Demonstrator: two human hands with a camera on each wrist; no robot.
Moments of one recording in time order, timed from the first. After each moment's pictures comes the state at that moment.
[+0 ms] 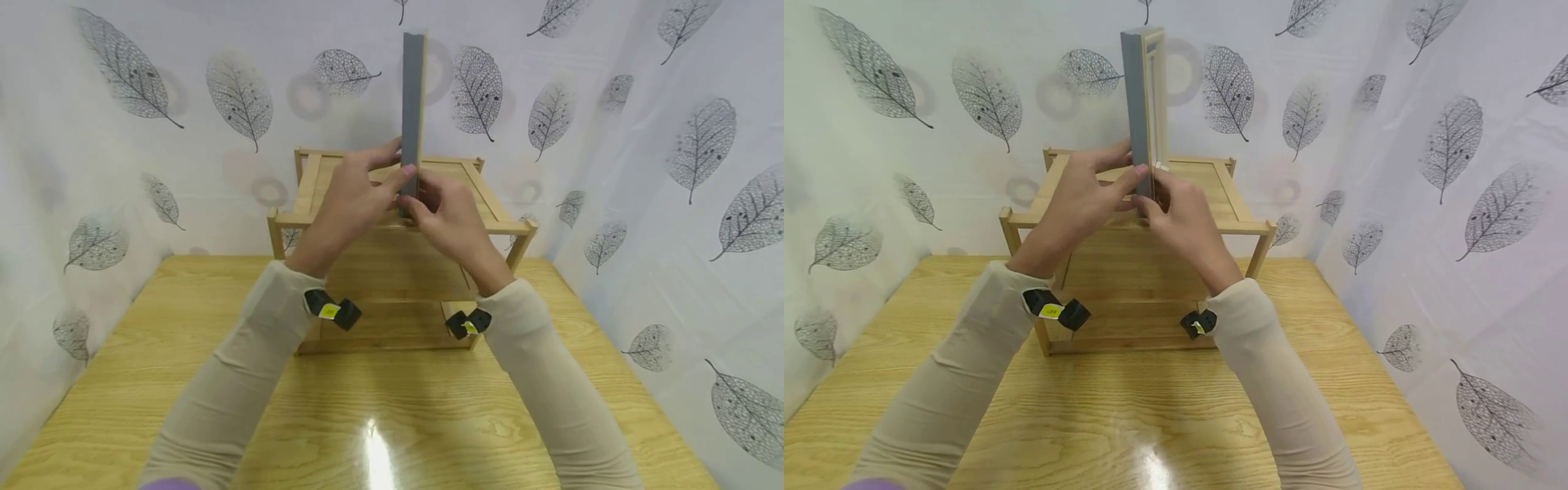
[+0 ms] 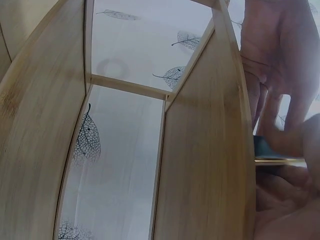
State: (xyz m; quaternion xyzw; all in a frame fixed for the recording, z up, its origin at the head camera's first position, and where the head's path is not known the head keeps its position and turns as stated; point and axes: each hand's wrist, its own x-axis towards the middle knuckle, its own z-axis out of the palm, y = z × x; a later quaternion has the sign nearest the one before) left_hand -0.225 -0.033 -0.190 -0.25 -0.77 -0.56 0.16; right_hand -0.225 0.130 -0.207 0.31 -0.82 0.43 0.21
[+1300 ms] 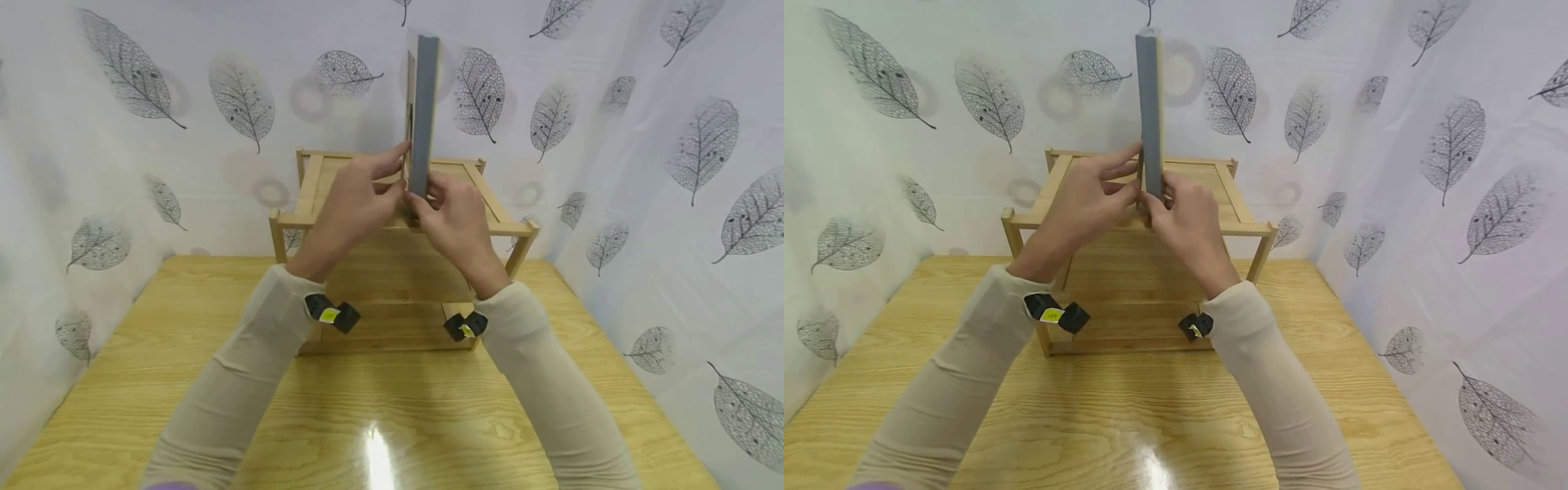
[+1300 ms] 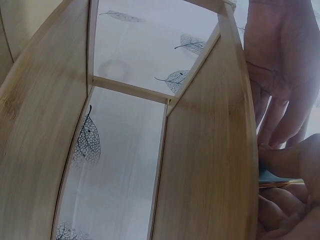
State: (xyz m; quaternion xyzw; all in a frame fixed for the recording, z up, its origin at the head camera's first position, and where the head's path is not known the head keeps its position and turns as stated) left_hand -0.227 -0.036 -0.194 -0.28 -0.78 -0.54 0.18; right_hand -0.224 0.128 -0.208 0.25 -0.84 0.38 0.30
